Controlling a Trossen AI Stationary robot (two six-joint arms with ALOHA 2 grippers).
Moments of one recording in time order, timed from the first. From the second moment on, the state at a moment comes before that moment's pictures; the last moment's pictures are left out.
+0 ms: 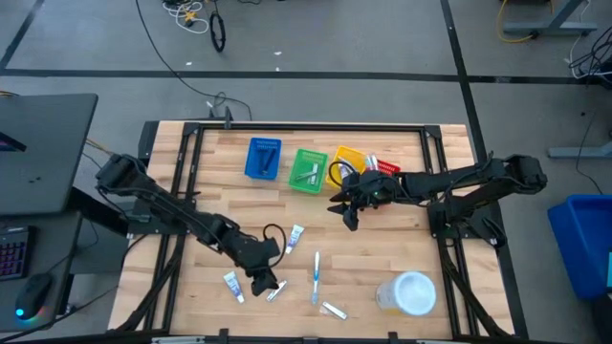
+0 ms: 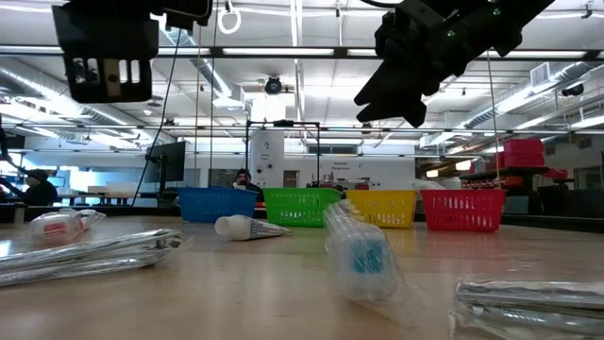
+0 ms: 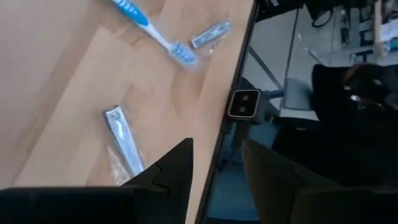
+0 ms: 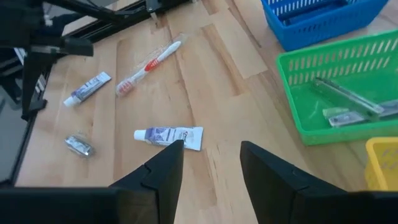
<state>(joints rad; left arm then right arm) -0.49 1.50 0.88 -0.03 0.12 -1.09 0.00 1.35 0.76 0.00 0.00 0.37</state>
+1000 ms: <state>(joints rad) -0.63 1.81 1.43 -0.78 -0.26 -1.02 0.00 1.35 0.76 0.03 0.00 0.41</state>
